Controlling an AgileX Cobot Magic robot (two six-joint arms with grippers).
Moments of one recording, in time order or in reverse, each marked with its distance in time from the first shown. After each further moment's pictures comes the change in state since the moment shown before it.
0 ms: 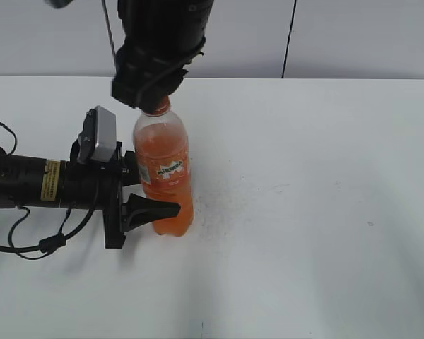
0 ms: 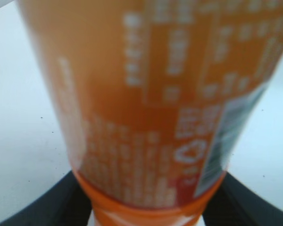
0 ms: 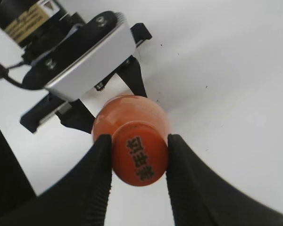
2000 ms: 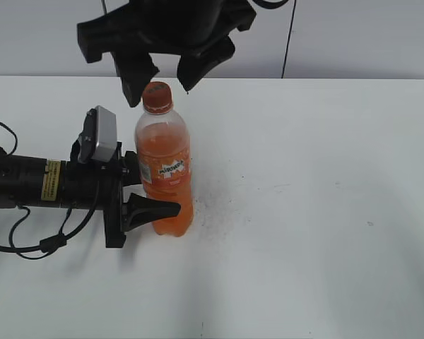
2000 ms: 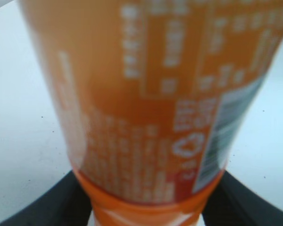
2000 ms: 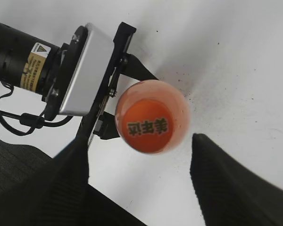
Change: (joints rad) left arm 0.000 0.000 0.000 -0.004 0.002 -0.004; right arm 0.000 -0.066 0.047 0.021 0.000 0.602
